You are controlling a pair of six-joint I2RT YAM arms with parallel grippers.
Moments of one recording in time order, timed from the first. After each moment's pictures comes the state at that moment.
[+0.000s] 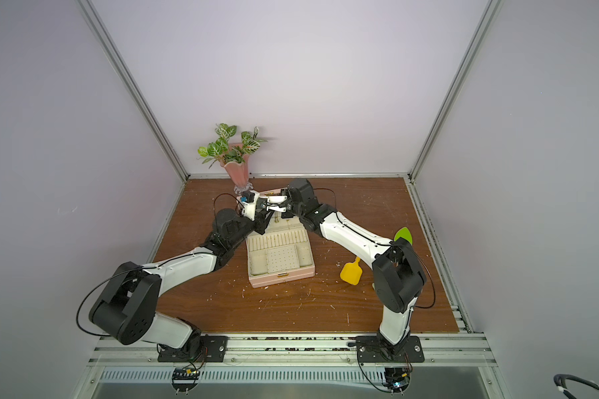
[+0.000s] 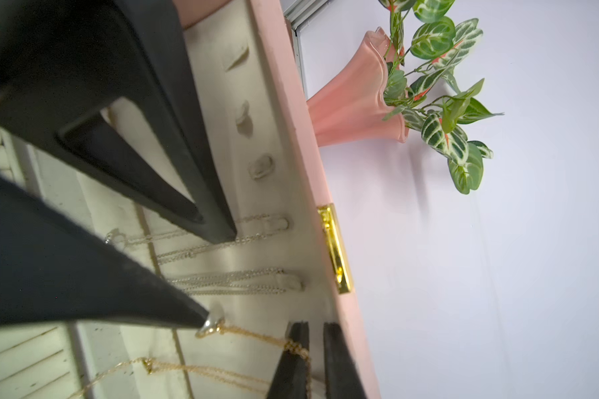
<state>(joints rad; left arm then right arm) -0.43 1.48 0.72 0.61 0.19 -0.10 0.69 1.80 1.48 -0.09 0.07 -1.08</state>
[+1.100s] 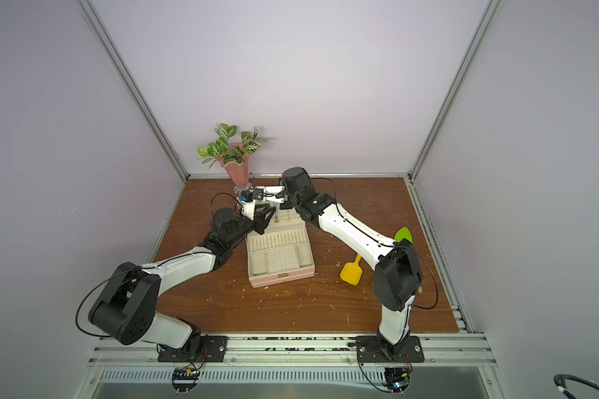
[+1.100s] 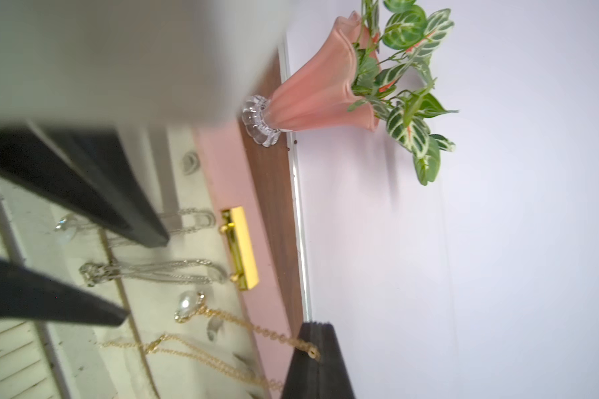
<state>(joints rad) -0.42 1.49 0.73 0.63 0.30 -0.12 0.71 1.83 1.71 -0.30 0.18 -1.11</state>
